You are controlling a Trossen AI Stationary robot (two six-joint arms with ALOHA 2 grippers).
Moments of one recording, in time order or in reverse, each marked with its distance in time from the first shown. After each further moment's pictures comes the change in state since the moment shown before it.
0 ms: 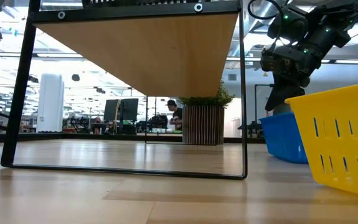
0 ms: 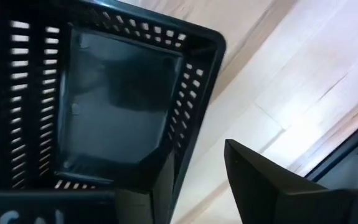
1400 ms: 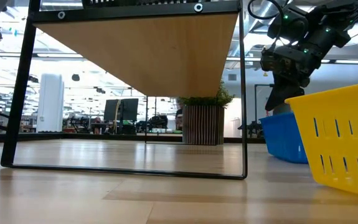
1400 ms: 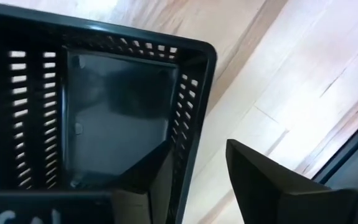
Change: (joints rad) left arm 0.001 -0.001 -0.012 0.018 -0.030 0.090; right arm 0.000 0.000 0.000 0.001 -0.002 -0.016
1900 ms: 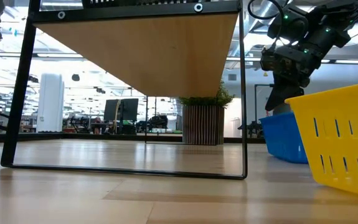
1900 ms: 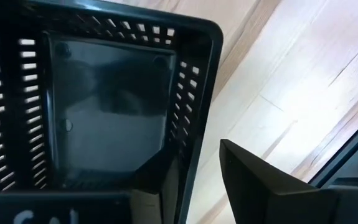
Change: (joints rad) left arm 0.005 -0.002 -0.053 0.065 0.051 0.027; right arm 0.000 0.000 0.000 -0.001 0.003 -0.018
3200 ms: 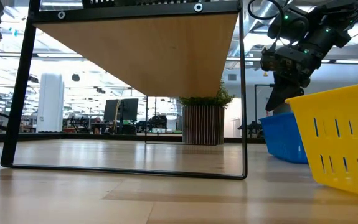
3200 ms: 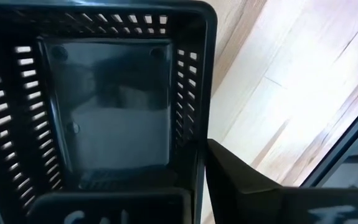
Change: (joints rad) left arm 0.002 -0.030 -0.028 -0.001 0.039 0.098; right arm 0.000 0.000 0.000 -0.004 0.000 -0.007
